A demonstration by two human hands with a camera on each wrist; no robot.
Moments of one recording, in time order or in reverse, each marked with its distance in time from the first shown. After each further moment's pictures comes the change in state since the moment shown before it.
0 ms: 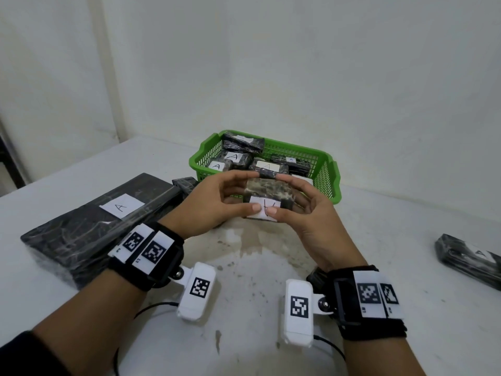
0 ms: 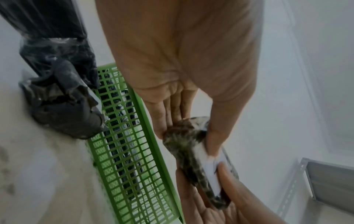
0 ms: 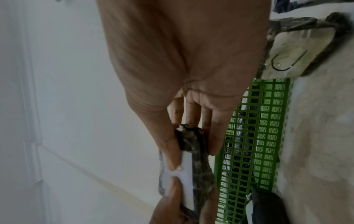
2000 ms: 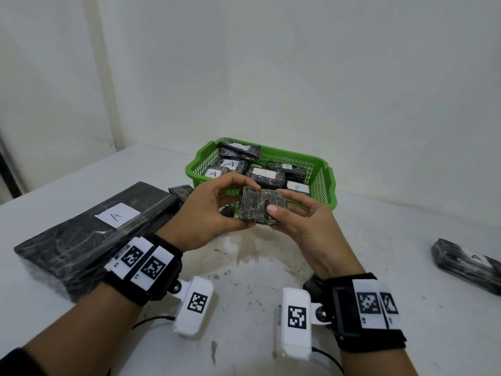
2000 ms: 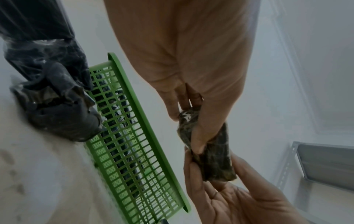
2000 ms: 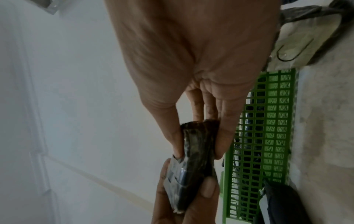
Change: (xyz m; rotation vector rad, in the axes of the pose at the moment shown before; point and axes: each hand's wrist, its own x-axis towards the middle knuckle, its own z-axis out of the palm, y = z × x) left_hand -0.004 0.005 0.006 0.060 0.018 0.215; right_hand 0.000 -0.004 0.003 0.071 0.123 0.075
